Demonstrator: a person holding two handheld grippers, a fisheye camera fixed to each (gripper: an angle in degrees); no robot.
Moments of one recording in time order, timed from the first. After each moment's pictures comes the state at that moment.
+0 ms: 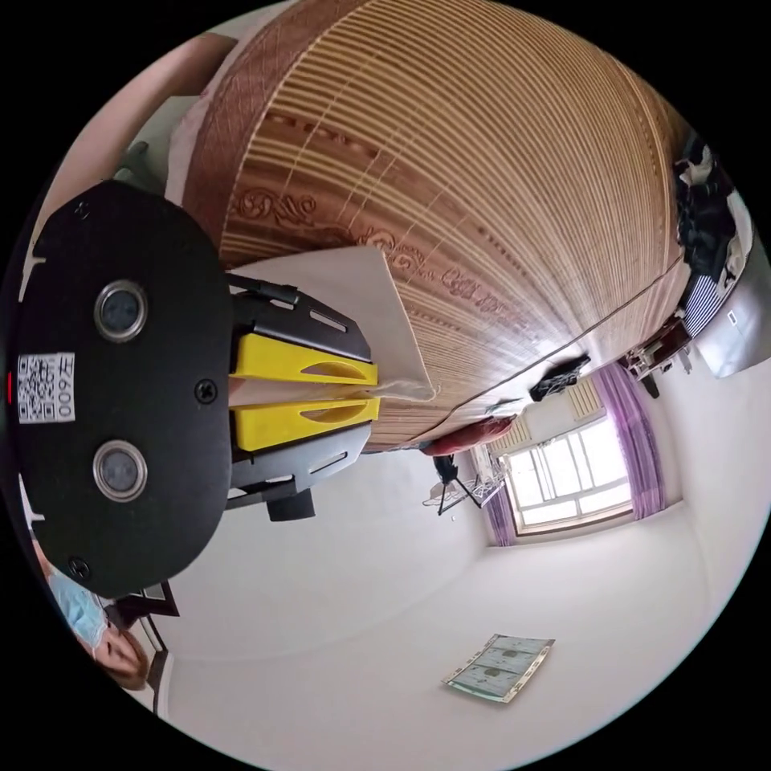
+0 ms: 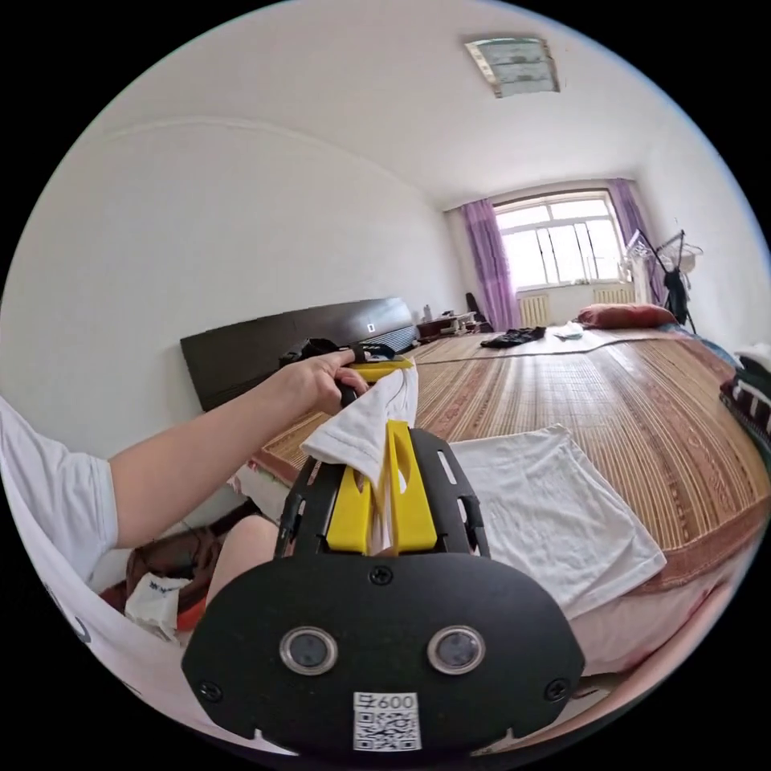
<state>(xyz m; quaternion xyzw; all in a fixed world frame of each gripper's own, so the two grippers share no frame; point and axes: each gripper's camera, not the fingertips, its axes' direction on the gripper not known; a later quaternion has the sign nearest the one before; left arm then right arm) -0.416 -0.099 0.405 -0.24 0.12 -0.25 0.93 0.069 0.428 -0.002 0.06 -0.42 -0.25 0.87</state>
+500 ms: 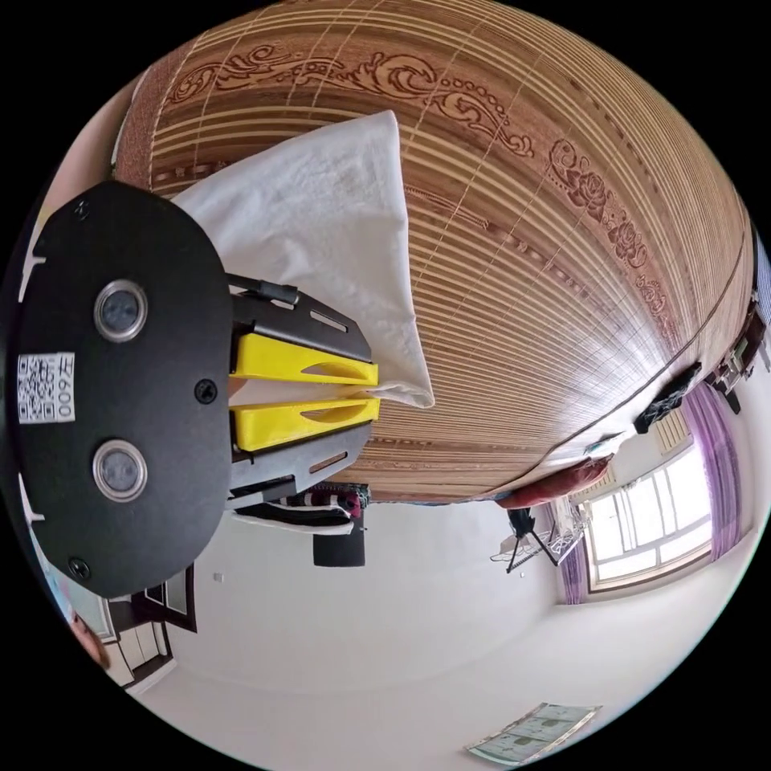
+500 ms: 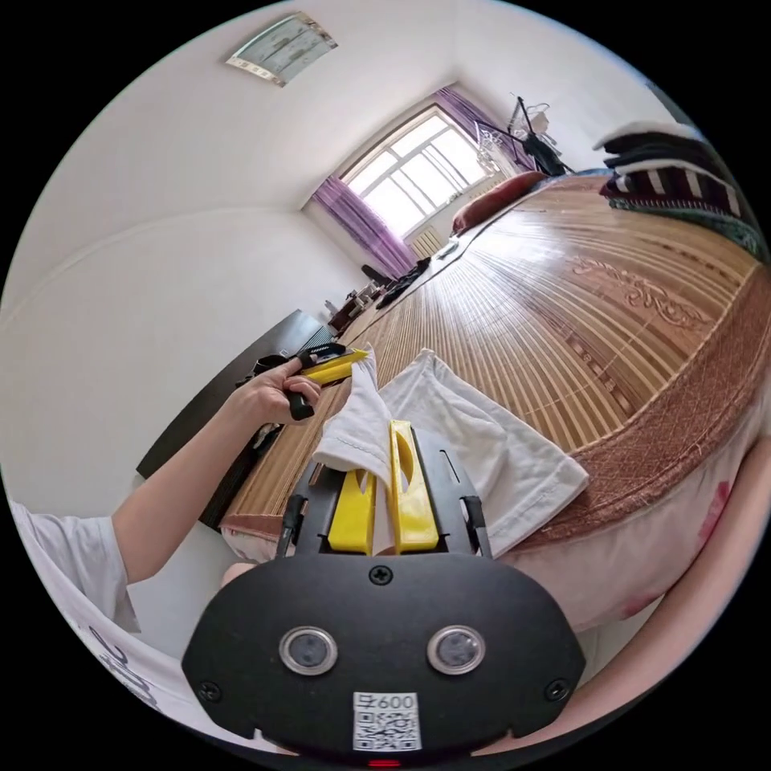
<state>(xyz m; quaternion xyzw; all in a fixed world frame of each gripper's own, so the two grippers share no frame) -0.273 -0.076 0.608 -0.39 0.06 -0.21 0.89 0.236 0.316 0.166 -0.07 -0.38 -0.03 0.92</state>
